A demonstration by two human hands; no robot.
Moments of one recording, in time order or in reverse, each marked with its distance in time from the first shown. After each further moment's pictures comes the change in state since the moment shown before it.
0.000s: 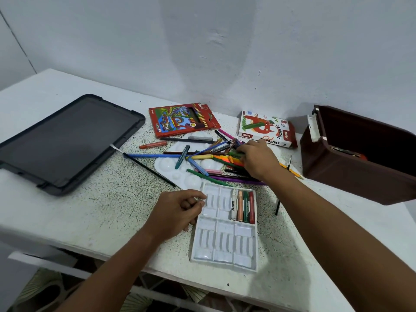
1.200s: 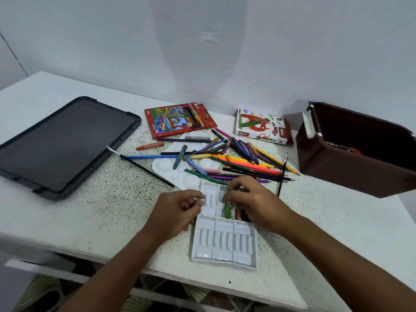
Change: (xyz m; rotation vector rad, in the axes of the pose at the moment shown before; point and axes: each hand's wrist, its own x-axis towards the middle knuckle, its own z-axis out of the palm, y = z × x) left_hand 0.001 -0.001 0.000 0.014 -0.002 0.031; right_hand -0.111 -0.020 0.008 0.310 0.028 -0.447
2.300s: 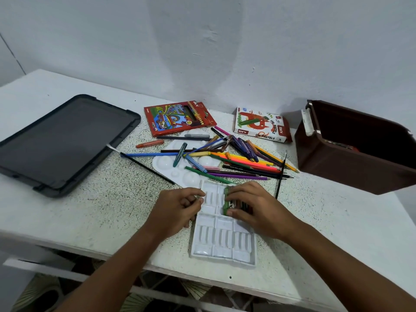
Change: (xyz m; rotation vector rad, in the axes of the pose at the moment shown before) left_hand -0.001 -0.001 -0.001 0.005 -0.020 -0.052; right_hand -0.015 -0.001 0.012 0.070 0.045 0.049
